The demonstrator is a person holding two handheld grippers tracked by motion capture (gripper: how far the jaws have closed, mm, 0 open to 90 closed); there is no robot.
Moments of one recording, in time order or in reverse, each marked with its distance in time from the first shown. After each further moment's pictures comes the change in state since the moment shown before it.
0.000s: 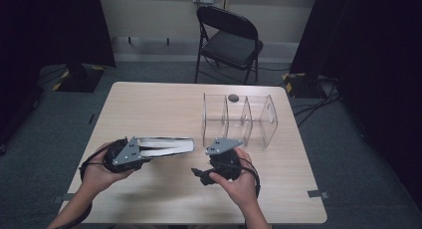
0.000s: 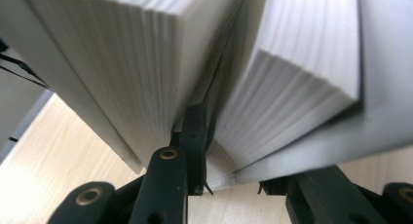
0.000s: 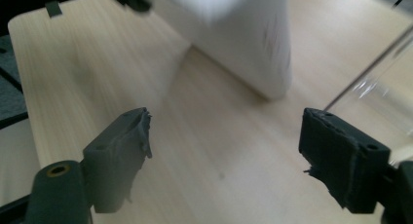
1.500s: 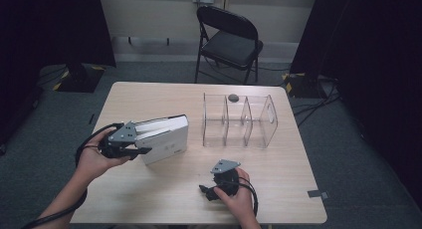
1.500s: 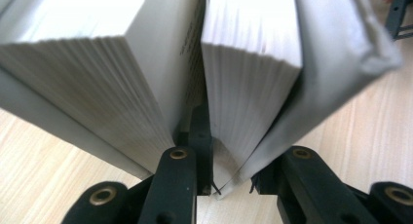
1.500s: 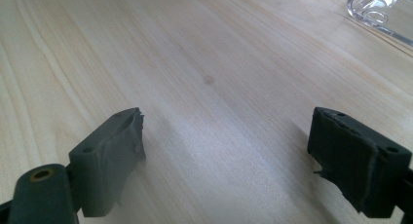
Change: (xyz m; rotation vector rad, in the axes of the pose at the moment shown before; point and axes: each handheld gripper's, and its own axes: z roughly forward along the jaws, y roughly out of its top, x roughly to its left) left arm 0.032 0.013 -0.009 0.051 -0.125 -0.153; right arm -0.009 -0.092 0.058 0.079 -0.039 0.060
